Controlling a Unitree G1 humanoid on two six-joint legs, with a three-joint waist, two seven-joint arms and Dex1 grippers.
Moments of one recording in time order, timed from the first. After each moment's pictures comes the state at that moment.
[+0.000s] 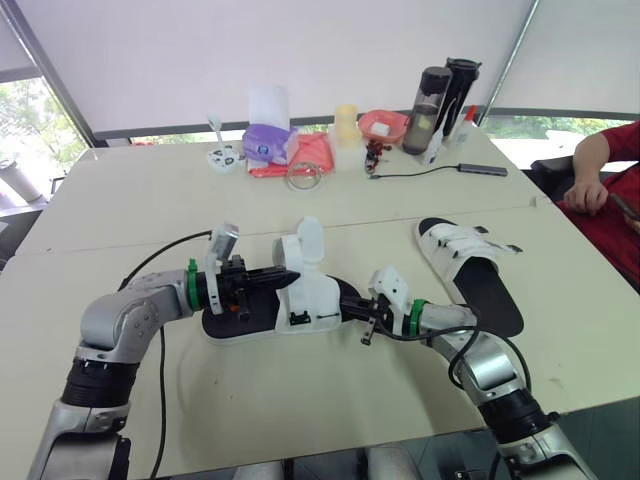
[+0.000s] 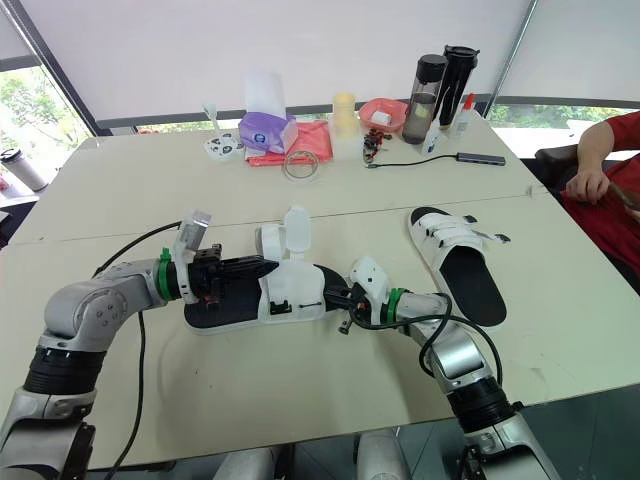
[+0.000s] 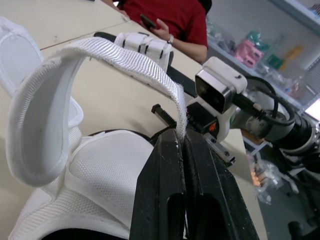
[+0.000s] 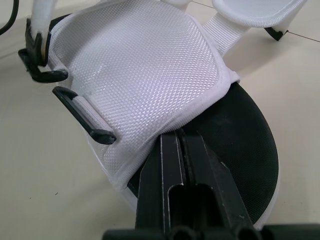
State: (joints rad) left arm -0.44 0.59 0.03 -0.10 -0.77 0.82 -1.02; right arm -0.31 -0.41 0.25 0.01 0.21 0.31 0.83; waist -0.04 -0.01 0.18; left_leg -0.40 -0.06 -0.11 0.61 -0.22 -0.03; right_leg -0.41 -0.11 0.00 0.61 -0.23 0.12
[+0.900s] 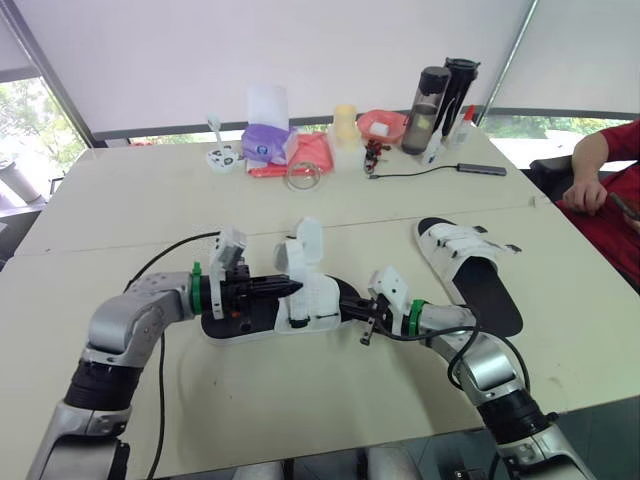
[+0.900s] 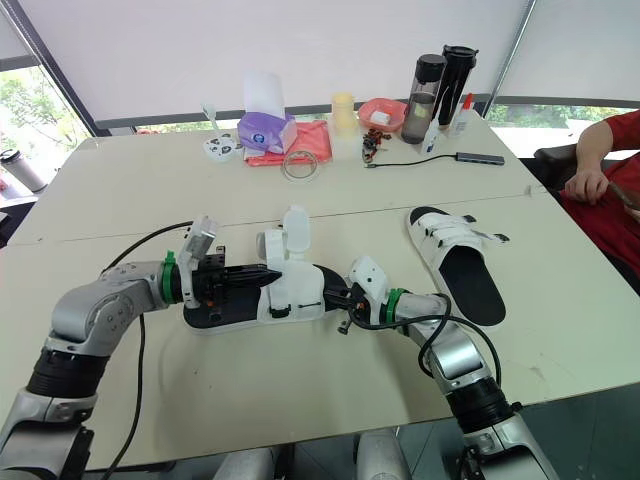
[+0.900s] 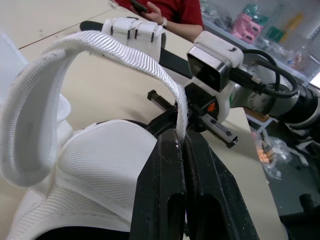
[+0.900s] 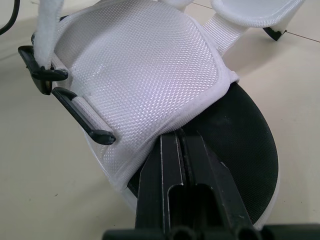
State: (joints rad) left arm -0.41 0.61 -0.01 -0.13 -0.68 0.74 -1.10; right arm -0.30 -0.40 0.25 0.01 0.21 0.31 0.82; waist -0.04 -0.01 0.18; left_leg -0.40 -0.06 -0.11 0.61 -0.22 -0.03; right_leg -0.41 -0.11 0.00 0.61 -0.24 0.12
